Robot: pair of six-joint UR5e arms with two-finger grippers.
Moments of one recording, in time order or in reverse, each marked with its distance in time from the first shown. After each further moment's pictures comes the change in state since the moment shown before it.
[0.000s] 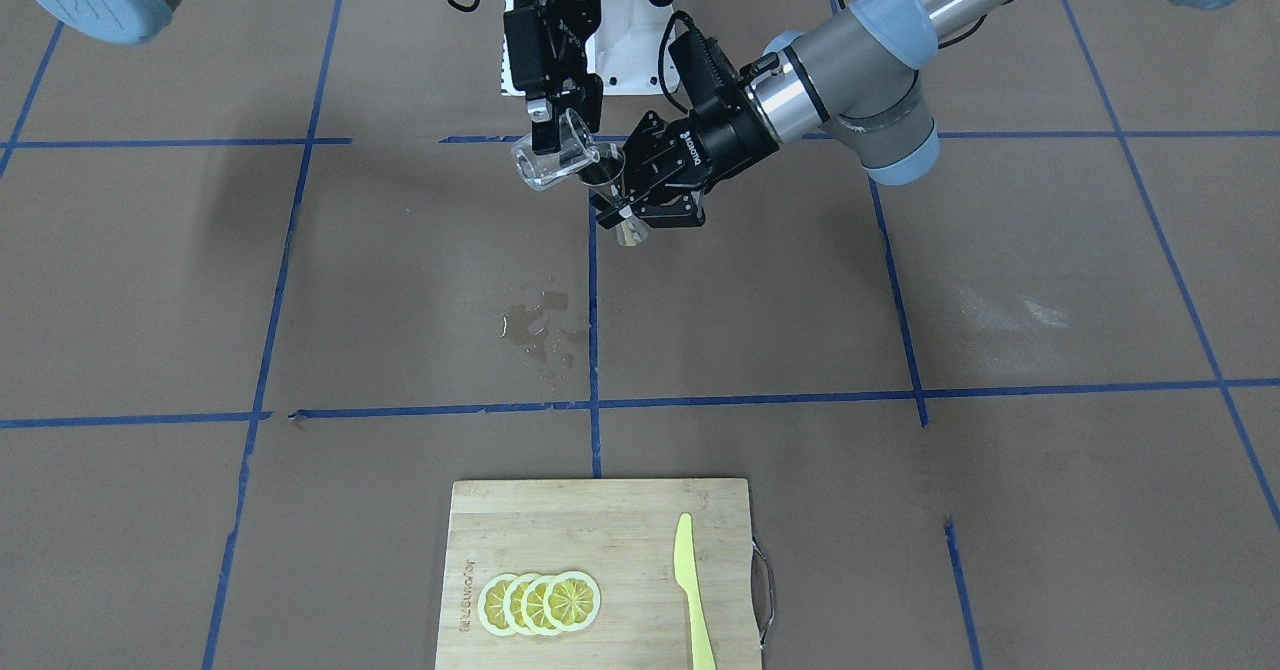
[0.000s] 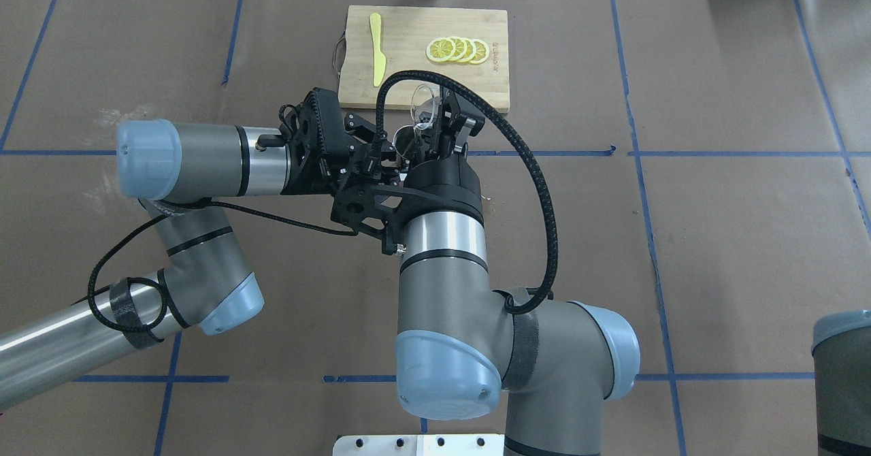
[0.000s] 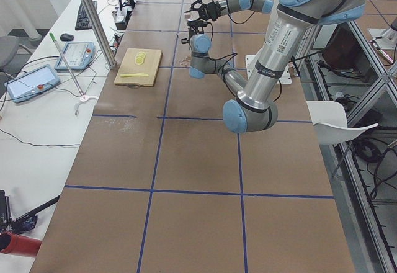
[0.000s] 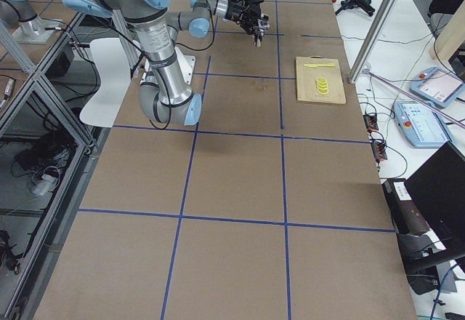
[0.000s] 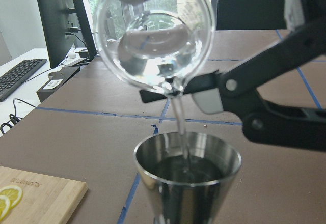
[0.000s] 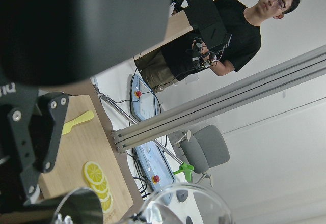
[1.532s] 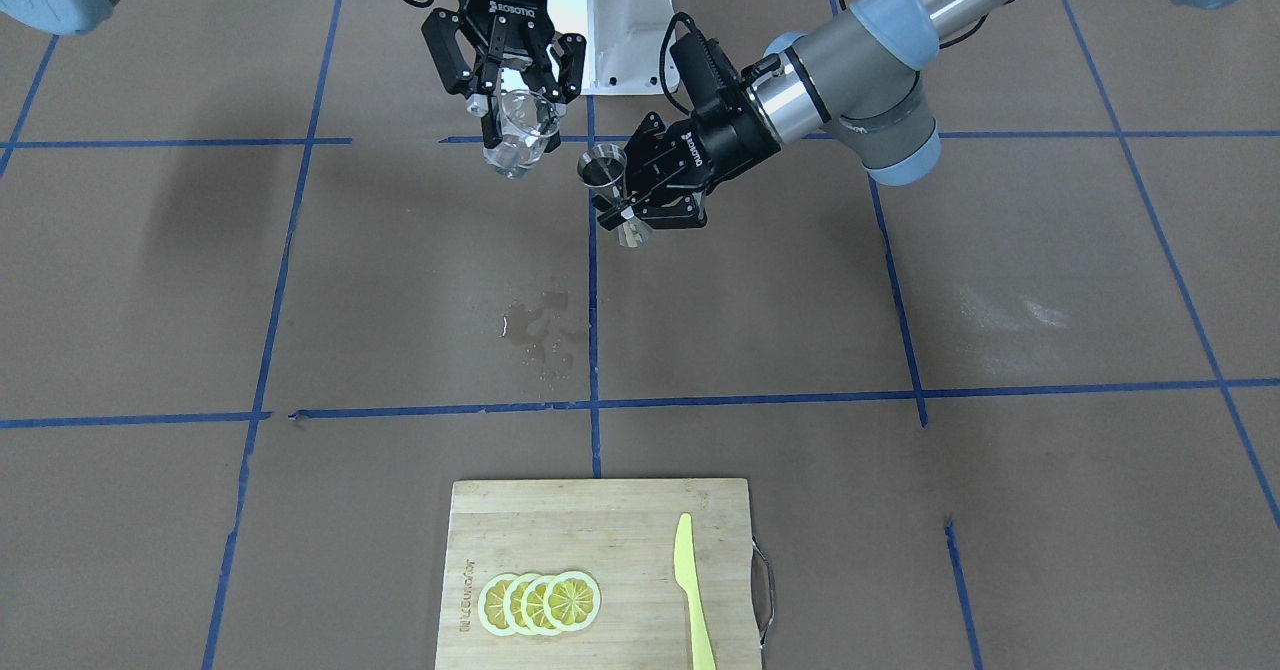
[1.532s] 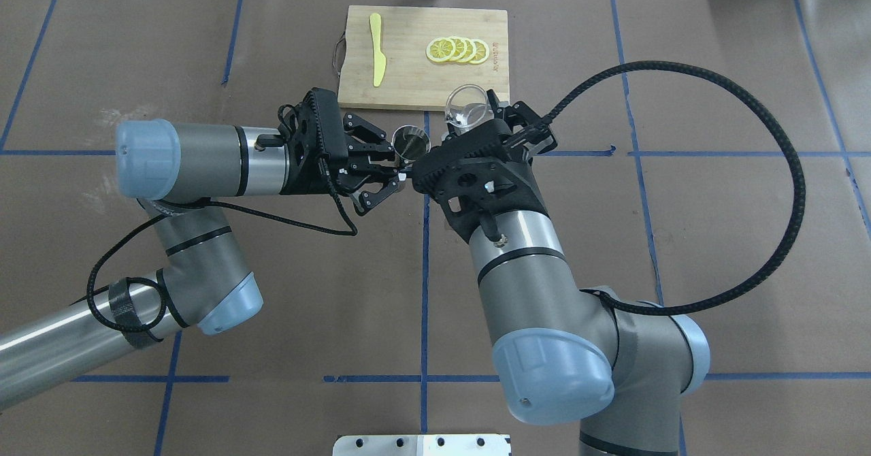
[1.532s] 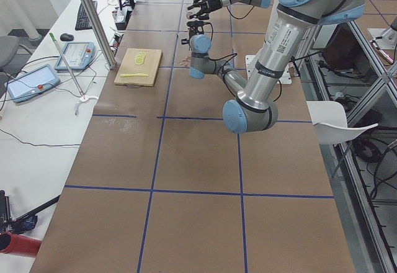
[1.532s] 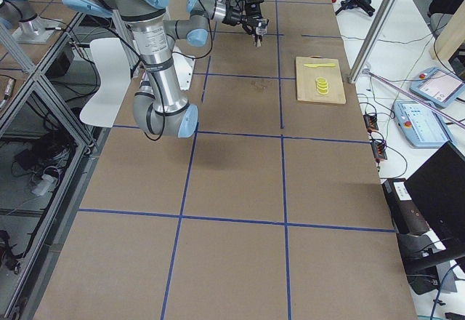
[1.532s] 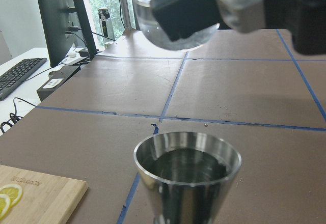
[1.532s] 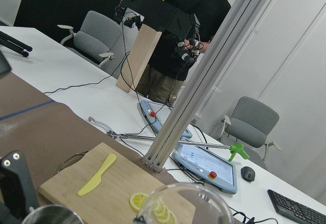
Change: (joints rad) left arm -0.001 0.003 0.000 0.000 0.000 -0.001; right arm 0.025 -0.179 0.115 0.255 0.126 0.465
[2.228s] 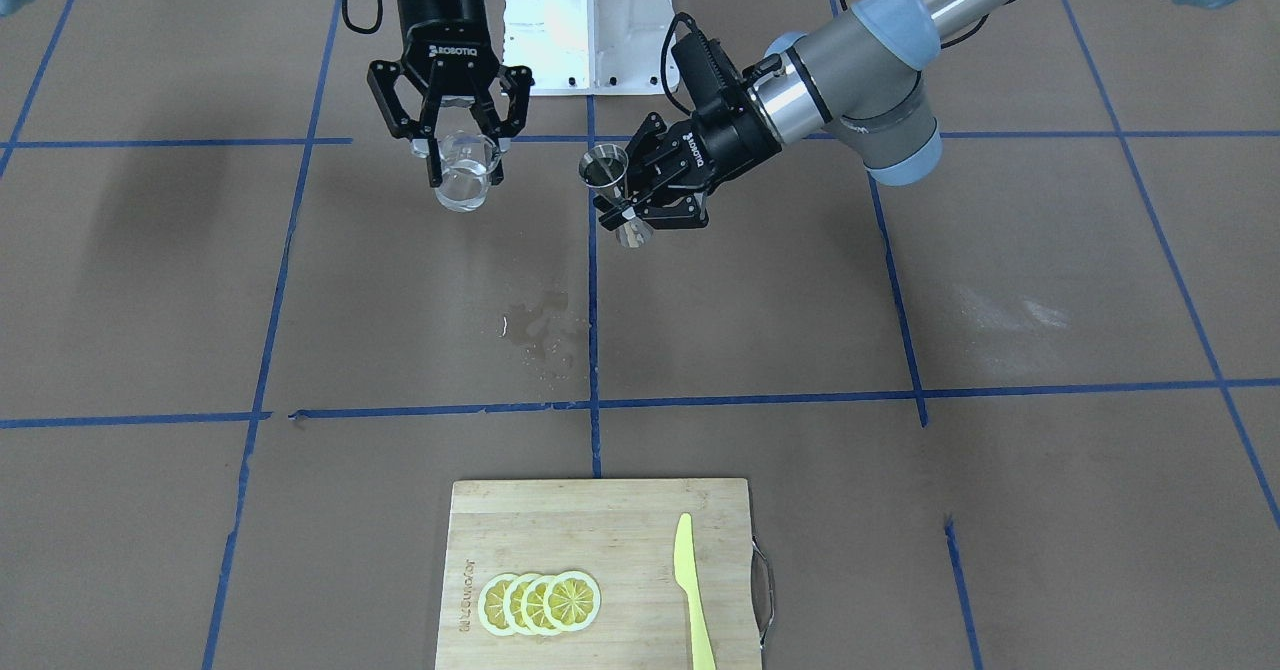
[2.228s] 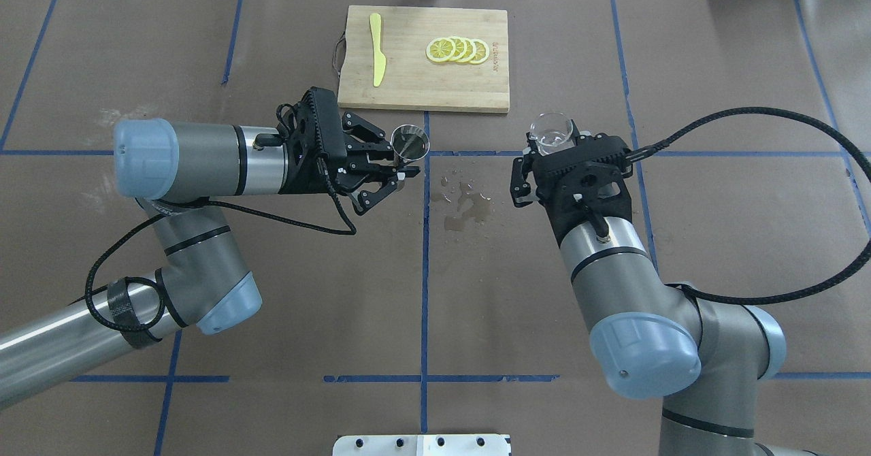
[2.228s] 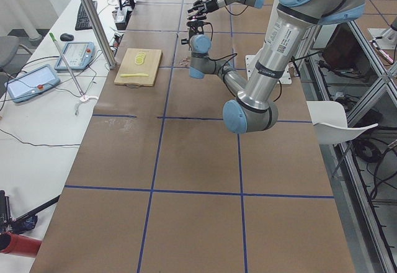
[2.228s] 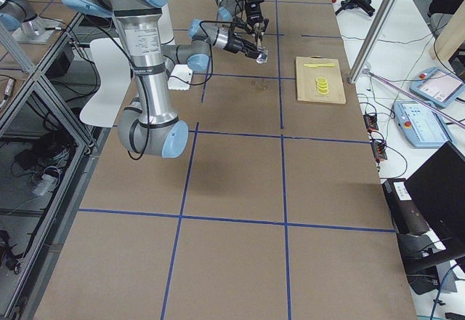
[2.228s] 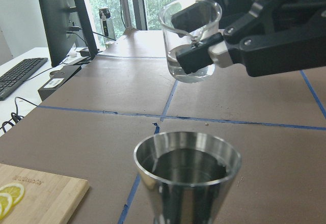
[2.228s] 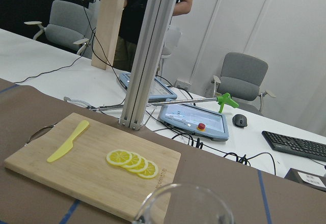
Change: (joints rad) left arm -0.002 0.002 -0.003 0.000 0.000 0.001; right arm 0.044 -0.264 0.022 0.116 0.070 0.304
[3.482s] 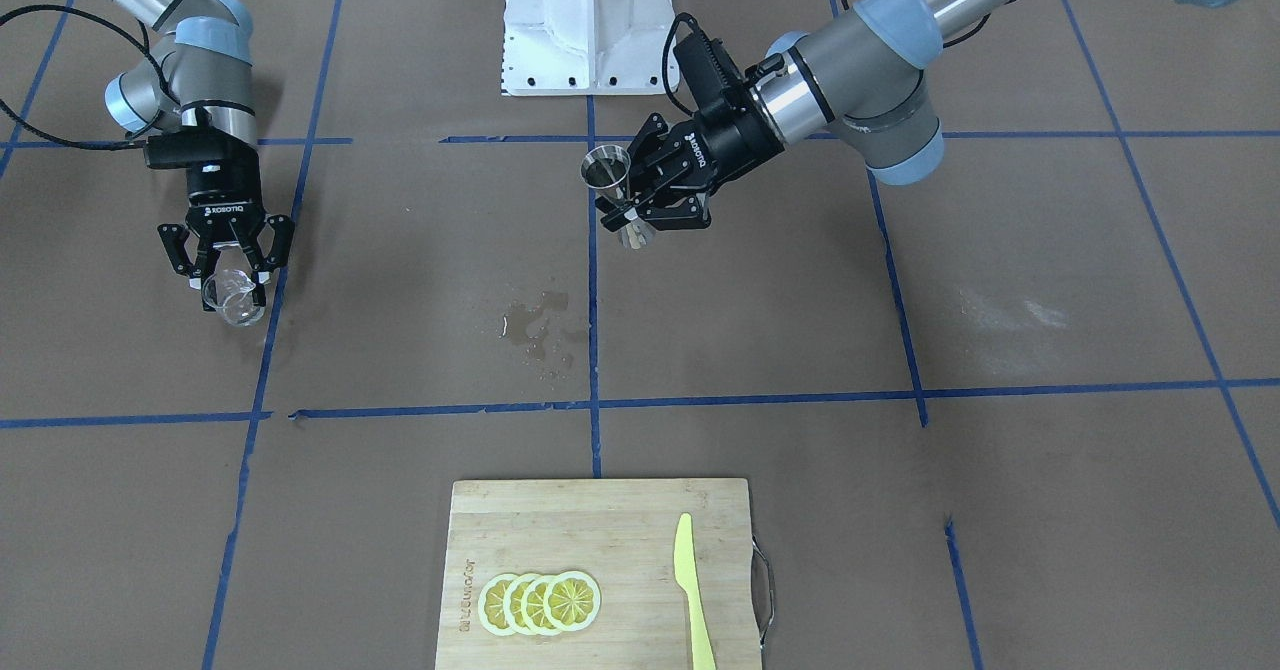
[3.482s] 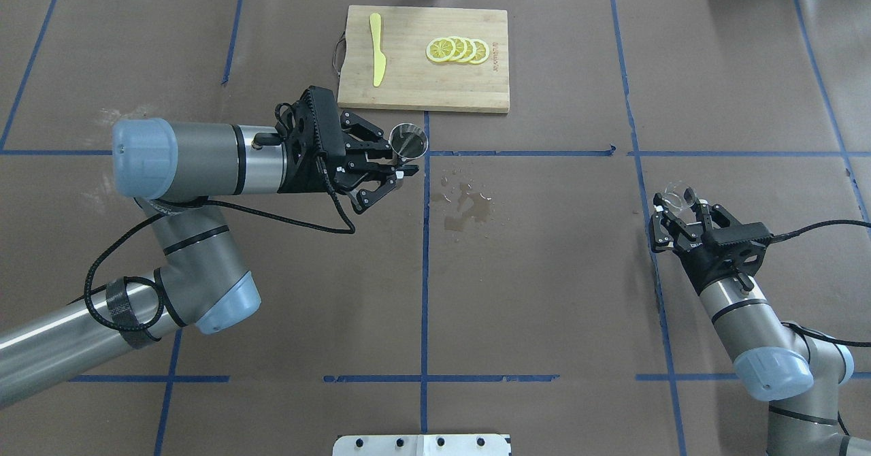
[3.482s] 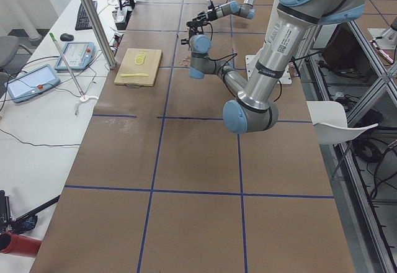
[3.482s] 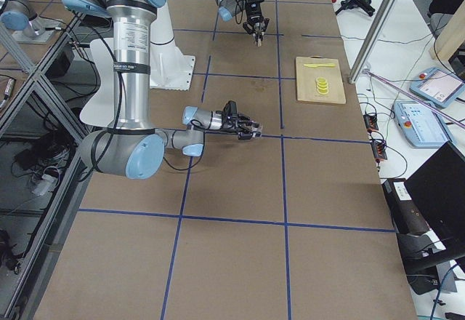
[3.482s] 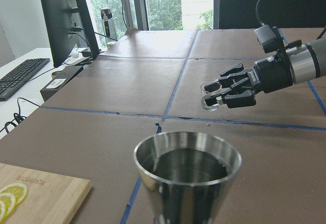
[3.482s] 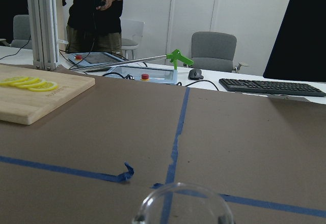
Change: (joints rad) left arm -0.002 0.003 0.000 0.002 0.004 0.000; right arm -0.010 -0.314 -0.545 0.932 -0.066 0.088
